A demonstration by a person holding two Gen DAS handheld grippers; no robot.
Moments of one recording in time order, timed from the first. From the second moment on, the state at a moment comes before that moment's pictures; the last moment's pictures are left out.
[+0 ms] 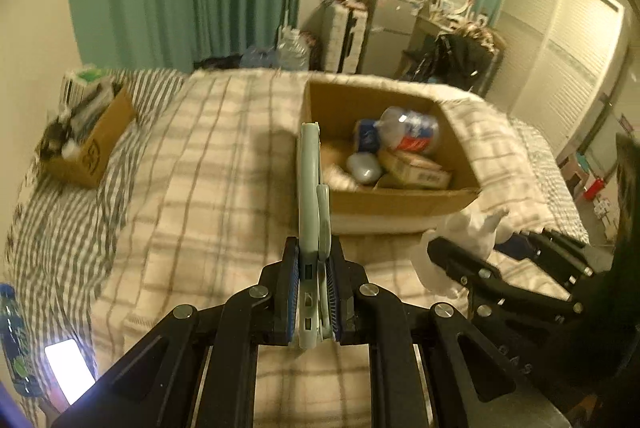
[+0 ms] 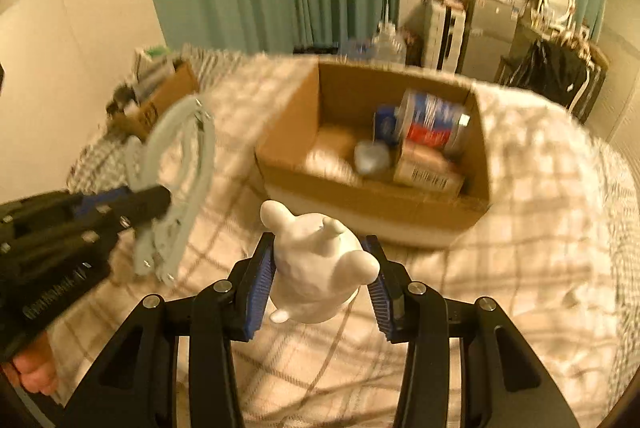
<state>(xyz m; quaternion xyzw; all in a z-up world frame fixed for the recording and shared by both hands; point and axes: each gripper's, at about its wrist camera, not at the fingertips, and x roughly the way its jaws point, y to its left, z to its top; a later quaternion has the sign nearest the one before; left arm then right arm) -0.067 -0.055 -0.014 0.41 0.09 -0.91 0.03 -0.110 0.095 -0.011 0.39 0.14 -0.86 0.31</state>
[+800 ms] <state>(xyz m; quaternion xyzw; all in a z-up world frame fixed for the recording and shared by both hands) -0.240 -0.040 -0.030 0.44 0.05 -0.90 0.00 -0.290 0.058 0.005 0.41 0.07 -0.86 0.31</state>
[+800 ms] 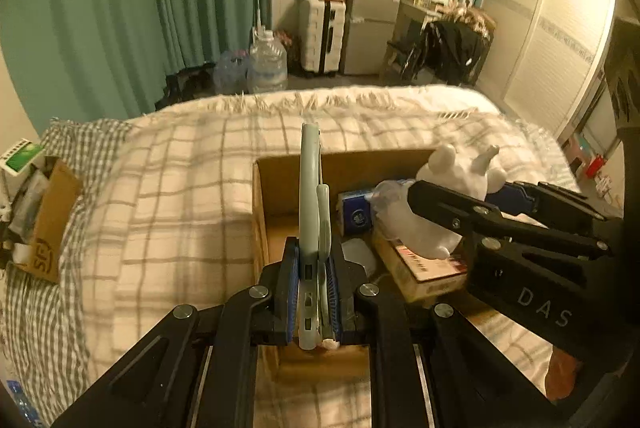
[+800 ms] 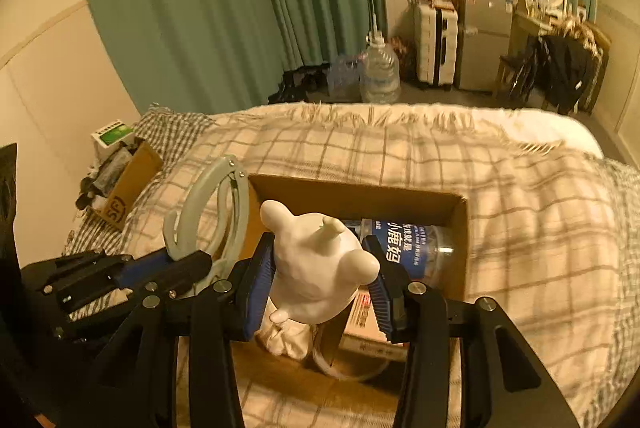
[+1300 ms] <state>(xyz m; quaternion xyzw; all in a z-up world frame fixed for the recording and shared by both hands) -0.253 -0.028 -0.053 0.43 0.03 -0.90 0.00 -0.316 0.070 -0.016 0.40 0.03 -0.86 0.30</state>
